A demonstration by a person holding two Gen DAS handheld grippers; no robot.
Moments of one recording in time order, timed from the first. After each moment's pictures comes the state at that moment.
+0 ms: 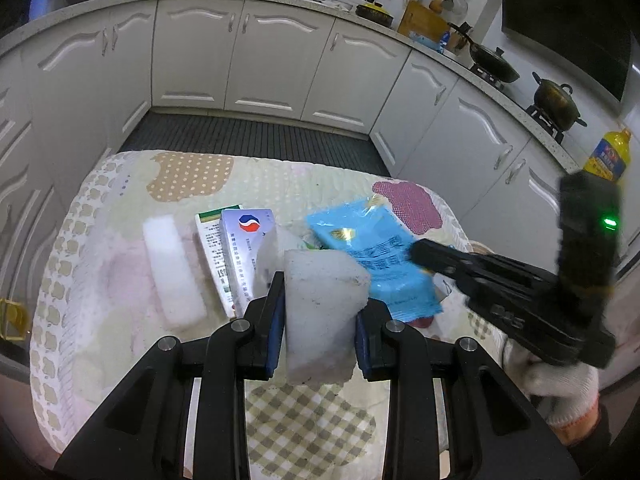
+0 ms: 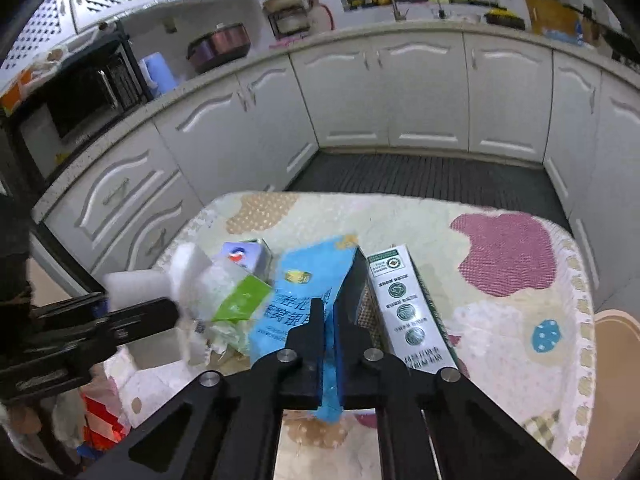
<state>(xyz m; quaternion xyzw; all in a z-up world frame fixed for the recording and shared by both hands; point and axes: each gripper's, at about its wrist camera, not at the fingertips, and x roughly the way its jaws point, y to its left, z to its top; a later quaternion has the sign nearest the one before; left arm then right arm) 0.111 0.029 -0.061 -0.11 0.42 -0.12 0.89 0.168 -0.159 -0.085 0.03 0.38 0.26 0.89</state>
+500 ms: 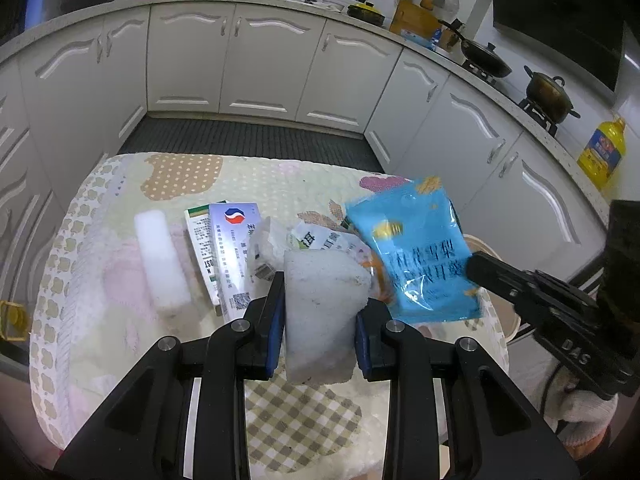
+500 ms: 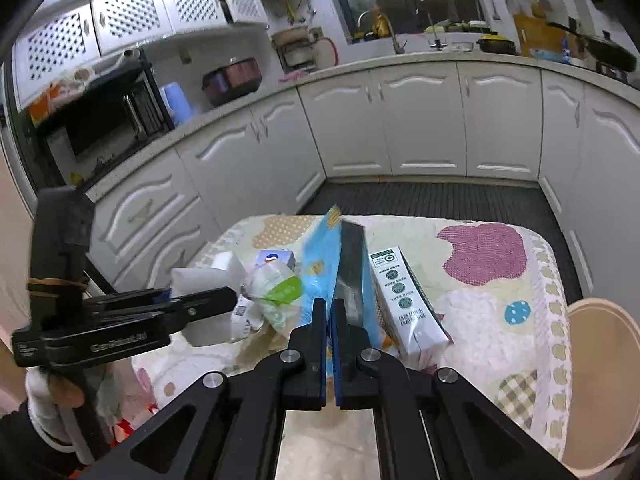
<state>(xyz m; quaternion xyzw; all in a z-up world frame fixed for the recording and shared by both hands) 0.096 0.015 -0.056 -0.10 0.42 -0.13 0.89 0.108 -0.190 -0.059 0.06 0.34 0.27 0.90</state>
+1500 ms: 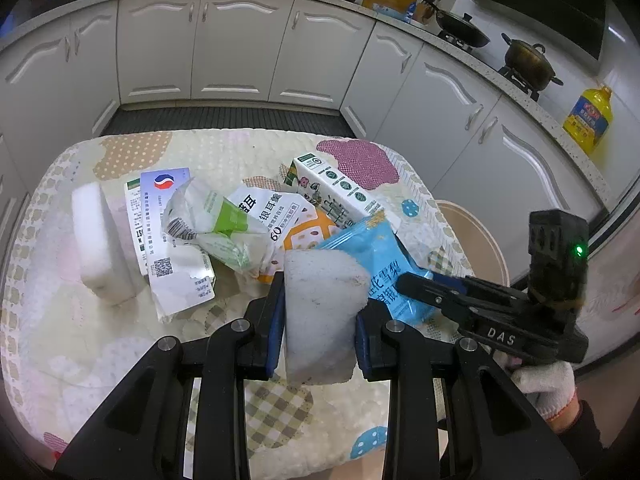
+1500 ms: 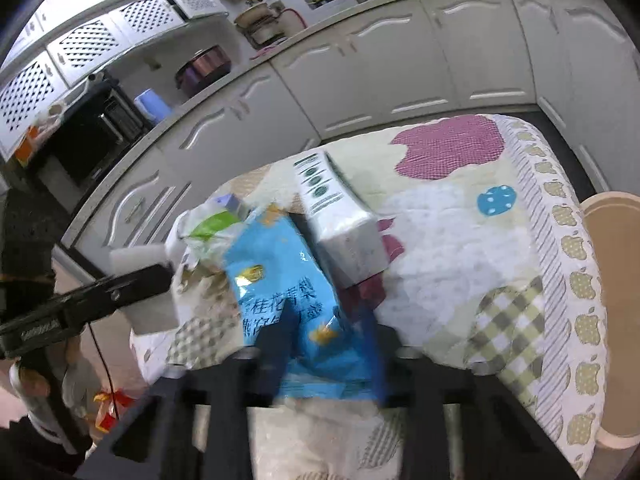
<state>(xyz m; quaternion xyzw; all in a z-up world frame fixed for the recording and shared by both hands) 0.087 -0.035 -0.075 -0.08 0.44 -0.17 0.88 0.128 -0.251 -0.147 0.13 0.41 0.29 0.86</state>
